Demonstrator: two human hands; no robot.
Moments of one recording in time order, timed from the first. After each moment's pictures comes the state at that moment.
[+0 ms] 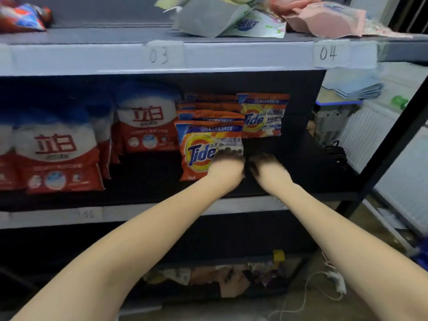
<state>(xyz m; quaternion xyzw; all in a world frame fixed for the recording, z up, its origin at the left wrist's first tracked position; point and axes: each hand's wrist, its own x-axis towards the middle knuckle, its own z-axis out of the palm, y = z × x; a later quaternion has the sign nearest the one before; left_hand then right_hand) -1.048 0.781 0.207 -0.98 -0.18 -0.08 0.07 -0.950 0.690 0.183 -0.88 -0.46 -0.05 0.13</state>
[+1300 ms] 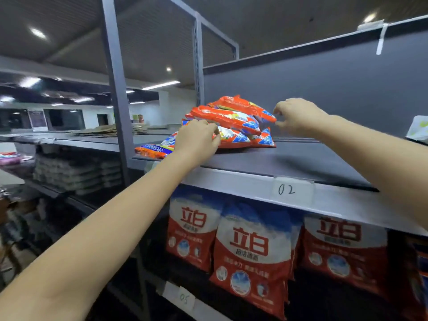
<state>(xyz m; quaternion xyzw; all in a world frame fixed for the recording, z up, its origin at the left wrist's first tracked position) -1.404 1.112 0.469 -0.79 -0.48 -0.30 0.24 -1.179 1.070 0.516 -0.67 -0.67 -0.25 0.18</state>
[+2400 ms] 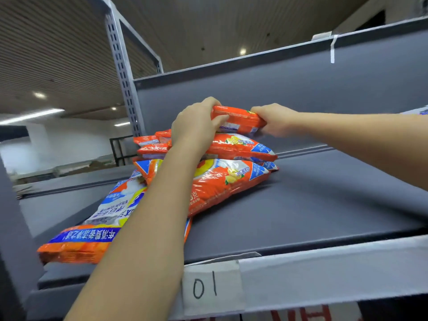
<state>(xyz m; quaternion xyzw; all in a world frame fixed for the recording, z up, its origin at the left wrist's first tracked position) -1.366 1.286 0.544 -0.86 -0.25 -0.44 0.06 -1.178 1.218 0.543 -0.77 -0.56 -0.20 0.22</state>
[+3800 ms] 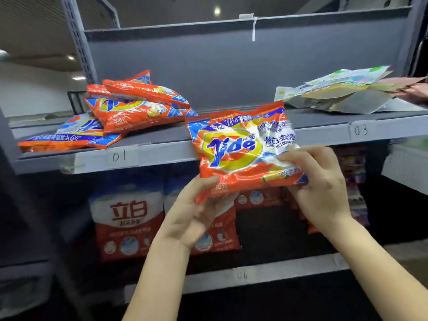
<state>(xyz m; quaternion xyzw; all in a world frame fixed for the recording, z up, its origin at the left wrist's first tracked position) -1.440 1.014 0.345 -0.46 -0.05 -0.25 -0.85 -1.278 0.872 0.326 -0.63 -0.47 -0.43 0.44</state>
